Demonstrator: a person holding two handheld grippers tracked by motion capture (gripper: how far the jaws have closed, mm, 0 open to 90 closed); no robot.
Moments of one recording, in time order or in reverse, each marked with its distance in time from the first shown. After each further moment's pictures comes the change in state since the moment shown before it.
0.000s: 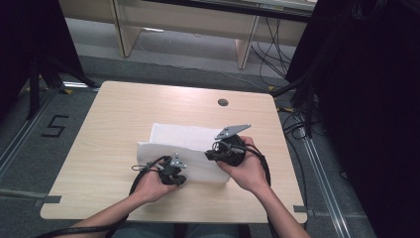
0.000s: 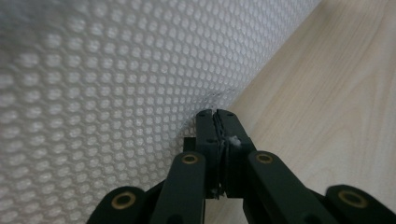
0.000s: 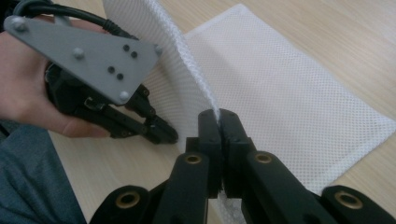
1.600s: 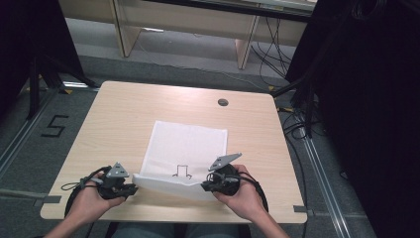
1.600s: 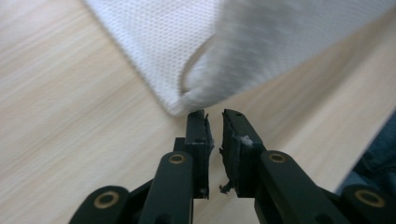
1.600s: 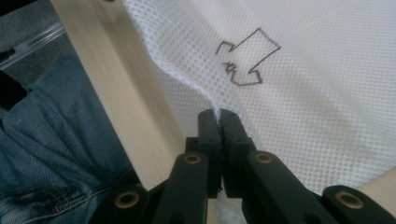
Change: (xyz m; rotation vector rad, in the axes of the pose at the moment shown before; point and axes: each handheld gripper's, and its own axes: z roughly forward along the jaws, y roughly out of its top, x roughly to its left) left arm 0.032 -0.101 -0.109 -0.008 0.125 -0.177; right arm 0.038 -0.056 0.022 0.145 0.097 -0.002
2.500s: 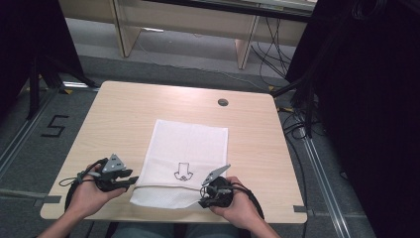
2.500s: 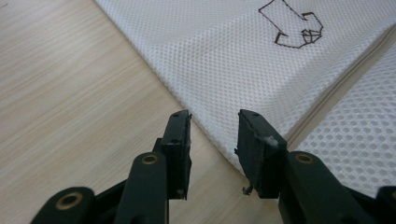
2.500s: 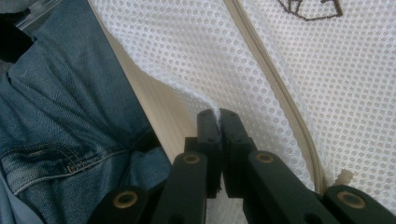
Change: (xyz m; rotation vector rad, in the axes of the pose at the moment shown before) left arm 0.014 0.010 0.002 -0.098 0.052 0.114; right arm 0.008 -0.021 0.029 0.150 0.079 -0.013
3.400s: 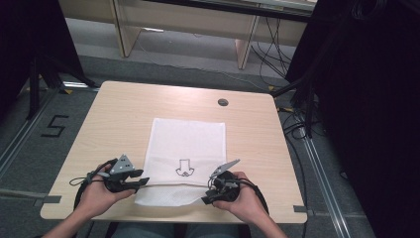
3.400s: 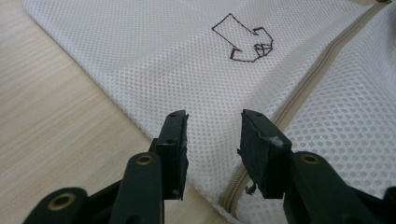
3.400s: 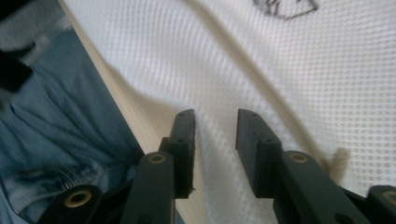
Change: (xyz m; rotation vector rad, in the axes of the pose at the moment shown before) left arm -0.014 0.008 0.014 -0.105 -0.072 -0.059; right arm -0.019 -0.005 -0.012 -0.066 0.008 0.117
